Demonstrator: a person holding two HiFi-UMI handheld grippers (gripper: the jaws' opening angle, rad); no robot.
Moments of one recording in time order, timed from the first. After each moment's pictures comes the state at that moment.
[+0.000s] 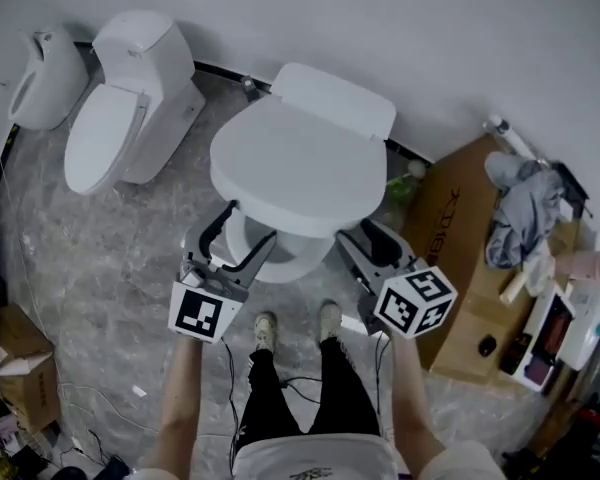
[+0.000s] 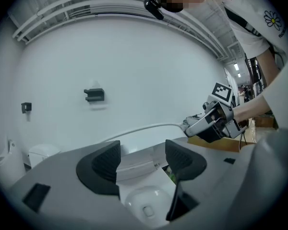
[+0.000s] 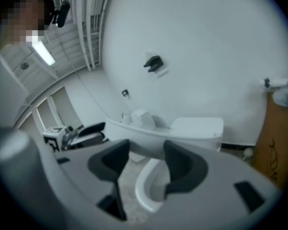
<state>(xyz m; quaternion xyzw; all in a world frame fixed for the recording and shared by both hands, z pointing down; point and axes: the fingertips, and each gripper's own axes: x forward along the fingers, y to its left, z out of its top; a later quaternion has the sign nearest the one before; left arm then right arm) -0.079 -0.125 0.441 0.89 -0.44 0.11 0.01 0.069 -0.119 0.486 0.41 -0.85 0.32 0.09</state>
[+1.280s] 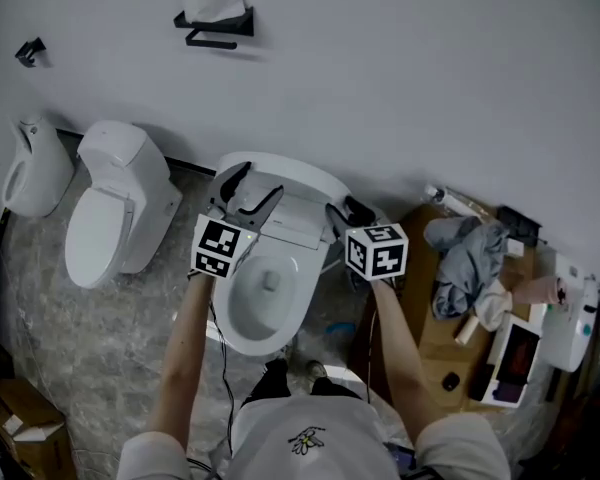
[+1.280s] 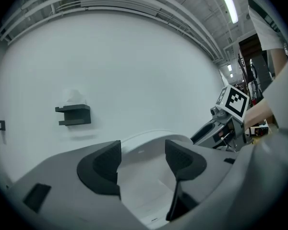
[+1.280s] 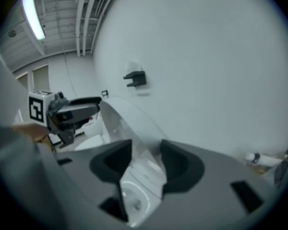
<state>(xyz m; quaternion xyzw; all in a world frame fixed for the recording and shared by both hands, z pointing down) 0.016 -0.385 0.313 0.91 -0.39 0.09 -0.05 0.155 -0.350 0.394 0.52 -0.81 0.22 0.17</state>
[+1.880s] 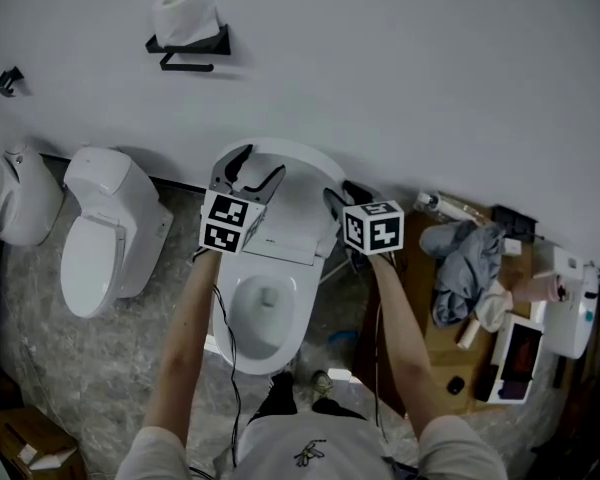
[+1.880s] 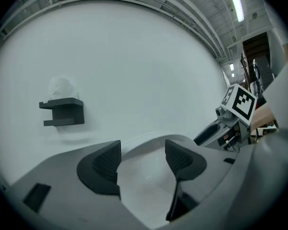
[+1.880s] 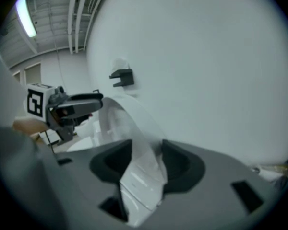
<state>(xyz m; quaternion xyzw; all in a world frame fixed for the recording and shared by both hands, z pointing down) 0.052 -0.481 0.312 0.91 -0.39 0.11 -0.03 0.184 -0.433 0.394 0.54 -0.79 0.22 0.18</state>
